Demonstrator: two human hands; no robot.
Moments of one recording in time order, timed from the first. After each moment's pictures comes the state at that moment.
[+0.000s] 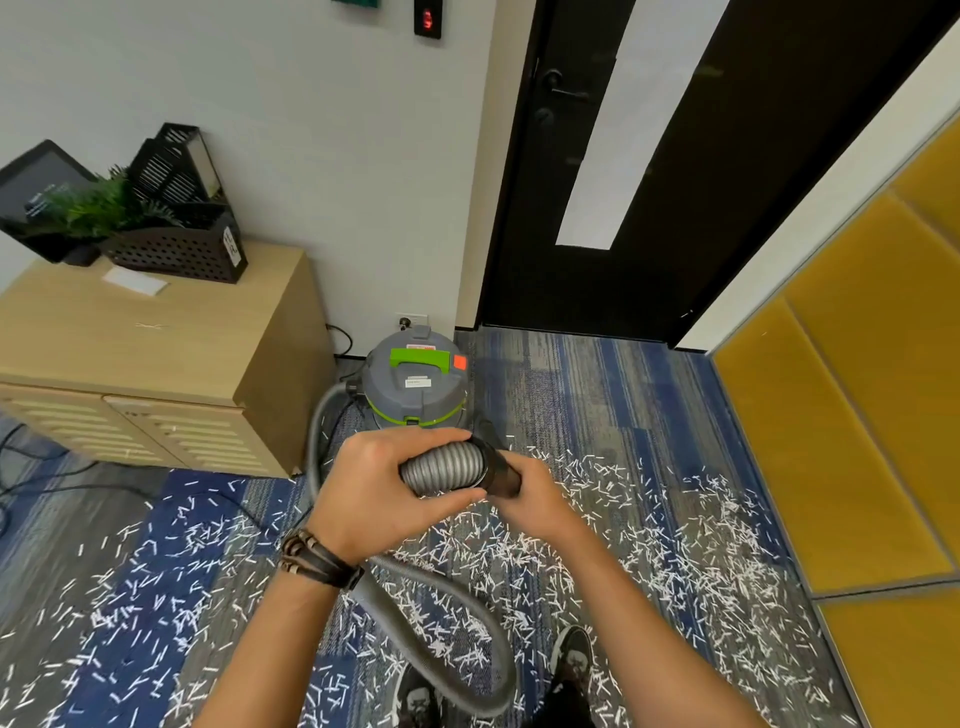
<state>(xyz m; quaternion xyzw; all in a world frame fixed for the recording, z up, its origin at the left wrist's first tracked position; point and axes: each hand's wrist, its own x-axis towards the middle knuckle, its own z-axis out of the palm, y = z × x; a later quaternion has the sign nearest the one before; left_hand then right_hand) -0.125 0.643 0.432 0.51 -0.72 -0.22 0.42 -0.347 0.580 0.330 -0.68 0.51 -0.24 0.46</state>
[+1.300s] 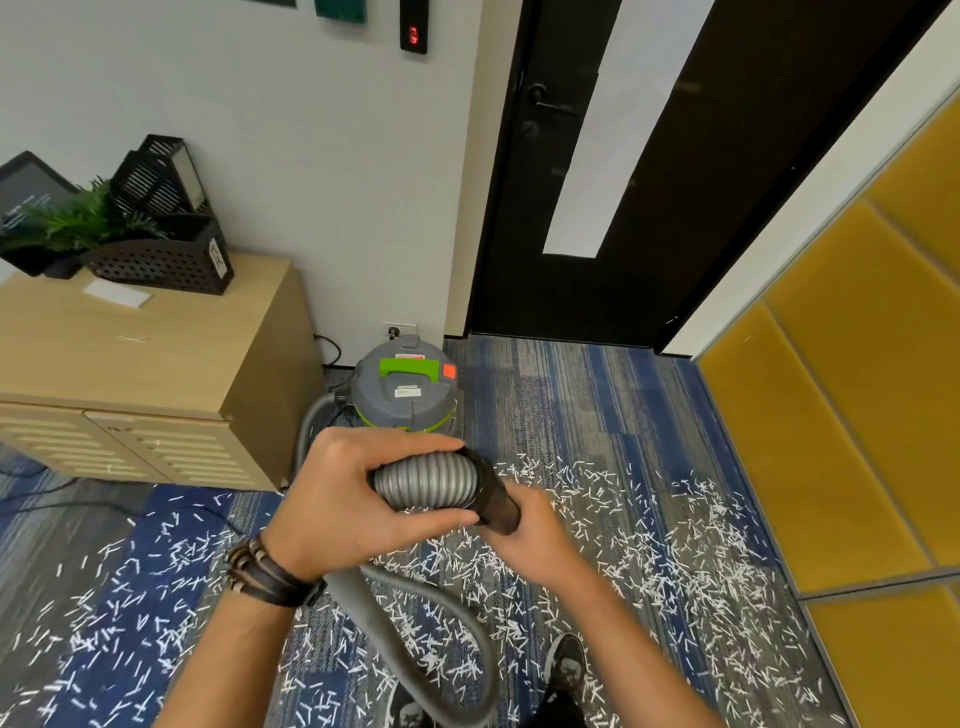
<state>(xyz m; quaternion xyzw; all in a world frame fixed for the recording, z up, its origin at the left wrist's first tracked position) -0.114 0.646 0.470 0.43 -0.74 -0.25 0.45 -0.348 0.619 0.357 -0.67 0.52 -0.27 0.46</state>
